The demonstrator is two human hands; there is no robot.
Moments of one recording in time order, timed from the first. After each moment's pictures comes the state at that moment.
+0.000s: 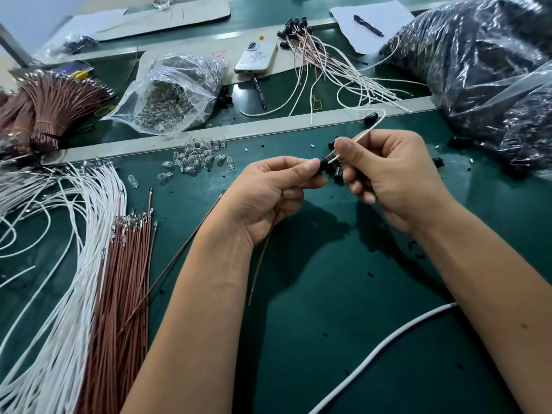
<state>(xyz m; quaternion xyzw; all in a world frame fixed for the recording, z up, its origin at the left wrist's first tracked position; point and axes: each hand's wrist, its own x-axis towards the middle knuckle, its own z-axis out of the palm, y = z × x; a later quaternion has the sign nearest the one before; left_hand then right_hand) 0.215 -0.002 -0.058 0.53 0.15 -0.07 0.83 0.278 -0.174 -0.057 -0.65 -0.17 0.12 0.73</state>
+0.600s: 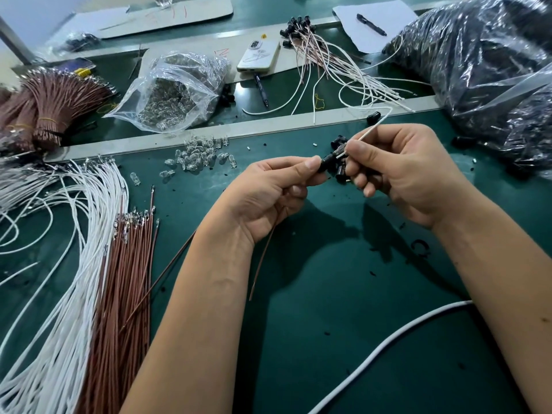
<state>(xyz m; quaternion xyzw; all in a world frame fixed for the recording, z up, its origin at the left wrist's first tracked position) 0.214 -0.001 -0.057 0.51 0.15 -0.07 0.84 0.286 -0.188 -0.052 -0.64 -0.20 0.18 0.72</state>
